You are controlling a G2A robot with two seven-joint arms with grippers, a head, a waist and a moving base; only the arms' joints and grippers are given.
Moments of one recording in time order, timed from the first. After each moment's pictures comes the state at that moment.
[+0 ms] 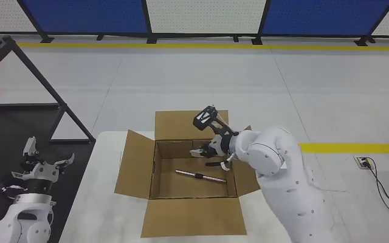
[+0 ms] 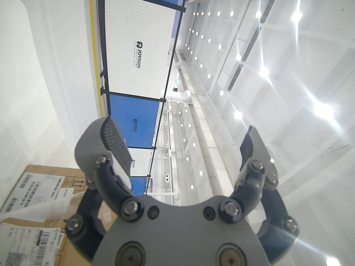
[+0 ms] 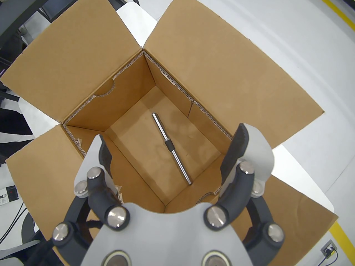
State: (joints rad) left arm 1.27 -1.15 -1.91 -1.71 -0.70 0.07 -0.15; right arm -0.50 -1.49 1.19 -1.49 -0.98 -0.34 1.21
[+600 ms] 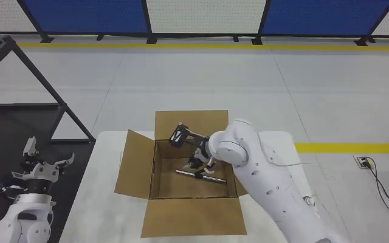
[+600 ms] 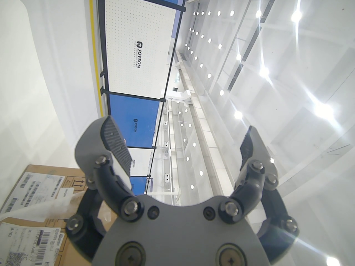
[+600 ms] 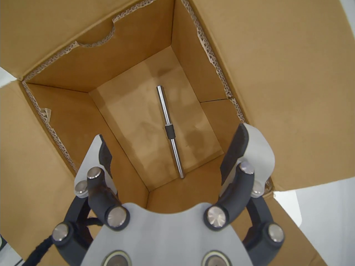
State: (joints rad) left arm 1.27 -1.15 -1.91 -1.71 -0.70 0.07 -0.15; right arm -0.26 -1.55 0.89 -1.07 -0.96 -0.55 1.23
